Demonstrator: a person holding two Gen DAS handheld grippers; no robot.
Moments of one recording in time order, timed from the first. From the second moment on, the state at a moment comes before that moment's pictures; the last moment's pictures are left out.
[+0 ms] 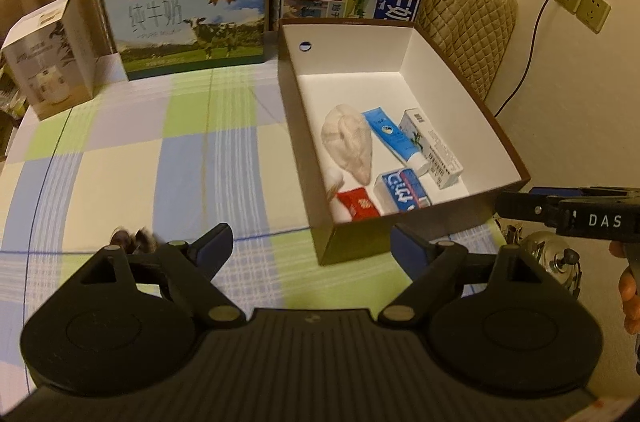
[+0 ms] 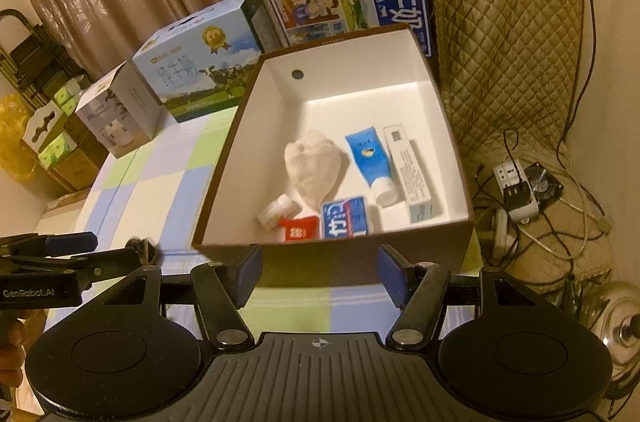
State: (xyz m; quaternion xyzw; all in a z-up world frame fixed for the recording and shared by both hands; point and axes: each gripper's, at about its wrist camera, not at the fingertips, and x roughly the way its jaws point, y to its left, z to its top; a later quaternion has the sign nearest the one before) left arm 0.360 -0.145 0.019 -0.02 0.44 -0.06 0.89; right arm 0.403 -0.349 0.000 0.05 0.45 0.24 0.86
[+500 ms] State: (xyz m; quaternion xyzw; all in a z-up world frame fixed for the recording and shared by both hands) left arm 0.293 -0.072 0.013 -0.04 0.45 -0.02 0.89; right arm 0.352 -0.315 -0.016 0.03 0.48 0.25 0.84
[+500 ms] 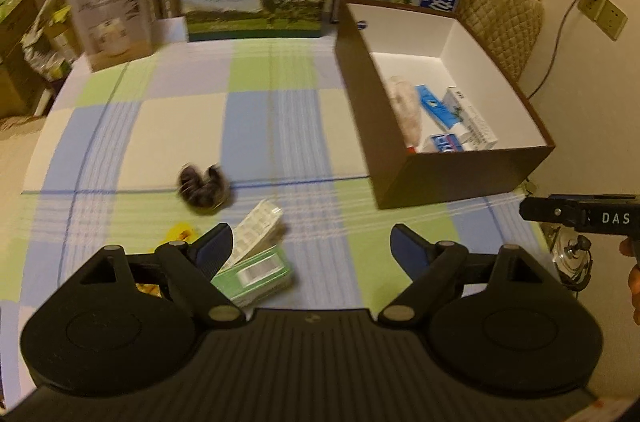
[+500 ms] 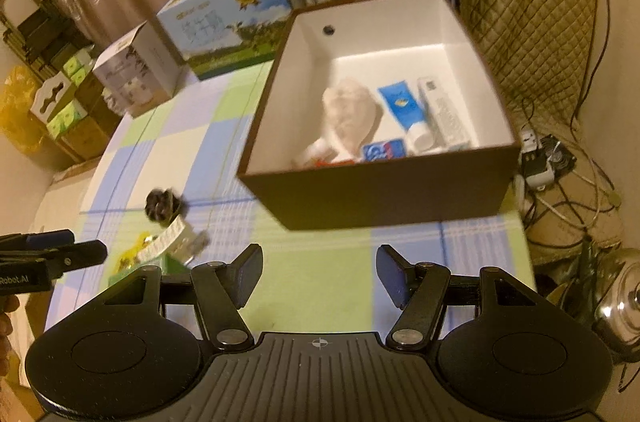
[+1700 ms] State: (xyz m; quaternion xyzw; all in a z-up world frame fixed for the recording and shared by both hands) left arm 0.260 0.025 -0.071 0.00 0.46 -0.07 0.88; right arm 0.321 -0.287 -0.082 0.04 0.56 0.17 0.81
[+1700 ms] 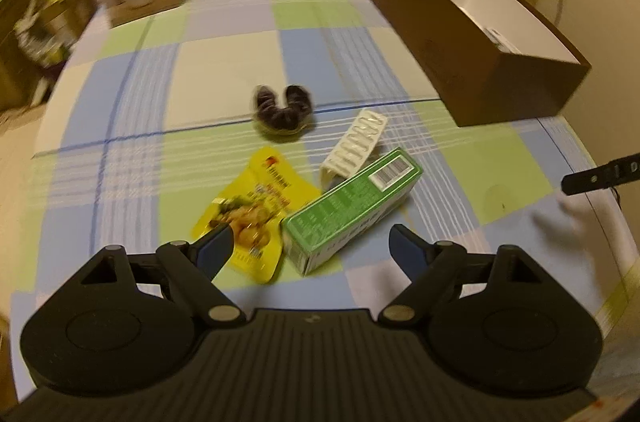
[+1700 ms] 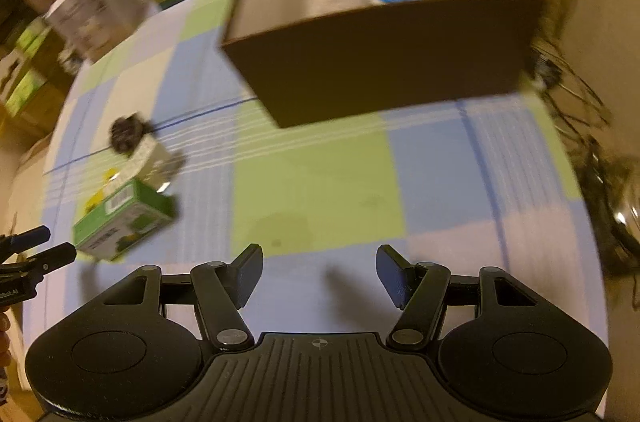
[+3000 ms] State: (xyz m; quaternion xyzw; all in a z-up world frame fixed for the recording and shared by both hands) left arm 0.311 -0.055 -0.117 0.03 0.56 -0.07 0.82; right arm 0.322 -0.365 -0.105 0.08 0.59 0.09 0.80
